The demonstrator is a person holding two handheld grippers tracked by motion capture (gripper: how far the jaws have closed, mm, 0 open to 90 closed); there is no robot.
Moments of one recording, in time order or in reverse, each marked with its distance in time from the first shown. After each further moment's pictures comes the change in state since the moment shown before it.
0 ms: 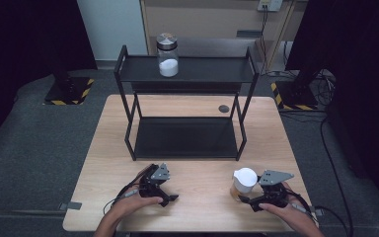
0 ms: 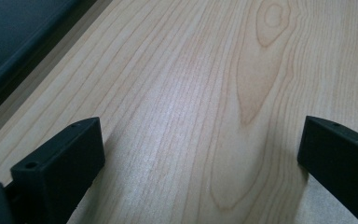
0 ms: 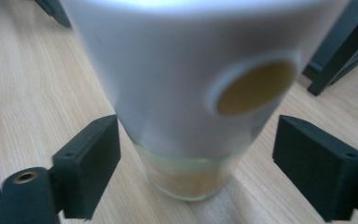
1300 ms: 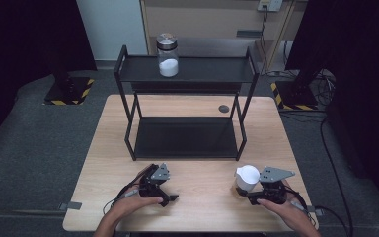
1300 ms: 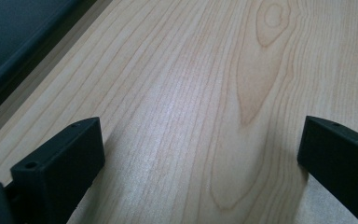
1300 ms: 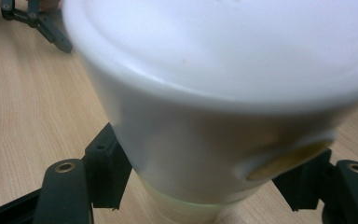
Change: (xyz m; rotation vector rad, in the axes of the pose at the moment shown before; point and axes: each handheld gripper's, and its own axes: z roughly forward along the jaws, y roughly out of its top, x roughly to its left) left arm 0.000 0.000 0.000 0.000 0.000 0.000; right arm 0.001 0.003 0.000 -0.057 -0.015 -0.011
